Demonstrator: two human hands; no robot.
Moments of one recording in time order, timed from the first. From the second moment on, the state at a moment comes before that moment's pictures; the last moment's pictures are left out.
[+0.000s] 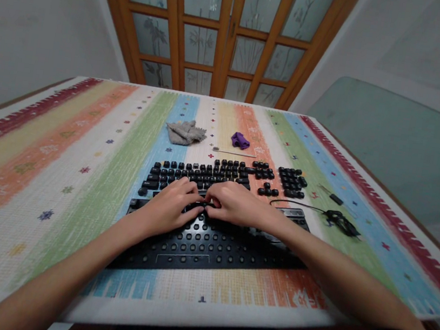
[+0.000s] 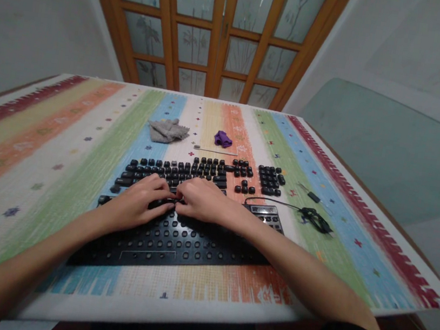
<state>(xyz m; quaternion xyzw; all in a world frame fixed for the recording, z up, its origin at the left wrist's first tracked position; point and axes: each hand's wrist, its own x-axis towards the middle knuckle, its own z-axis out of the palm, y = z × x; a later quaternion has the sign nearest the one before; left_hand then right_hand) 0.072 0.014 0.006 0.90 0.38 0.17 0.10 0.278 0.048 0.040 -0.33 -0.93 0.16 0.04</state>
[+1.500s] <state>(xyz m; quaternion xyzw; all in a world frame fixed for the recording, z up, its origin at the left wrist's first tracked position) 0.075 0.011 0.003 0.90 0.36 0.23 0.11 0.290 0.032 0.018 -0.32 -0.94 0.11 0.09</state>
